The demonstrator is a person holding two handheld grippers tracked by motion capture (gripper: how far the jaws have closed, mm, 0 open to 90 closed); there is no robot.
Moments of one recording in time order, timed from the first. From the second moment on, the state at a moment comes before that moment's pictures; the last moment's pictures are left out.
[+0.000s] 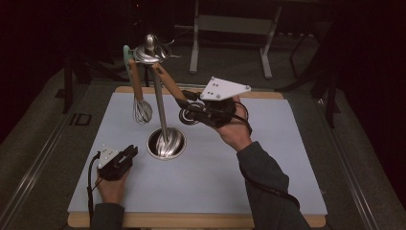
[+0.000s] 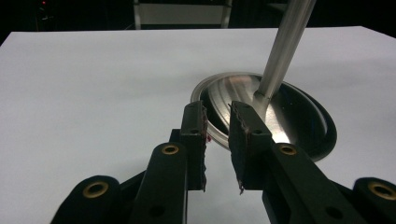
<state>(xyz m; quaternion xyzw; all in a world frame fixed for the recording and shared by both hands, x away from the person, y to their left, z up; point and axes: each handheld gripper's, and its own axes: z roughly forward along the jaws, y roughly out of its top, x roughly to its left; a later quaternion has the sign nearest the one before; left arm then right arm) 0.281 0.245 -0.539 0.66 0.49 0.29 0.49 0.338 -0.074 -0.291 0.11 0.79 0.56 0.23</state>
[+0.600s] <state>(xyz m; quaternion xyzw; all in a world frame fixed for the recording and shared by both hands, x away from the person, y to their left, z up) 0.281 0.245 -0.539 0.66 0.49 0.29 0.49 0.342 -0.072 -0.309 0.12 0.81 0.54 0.22</state>
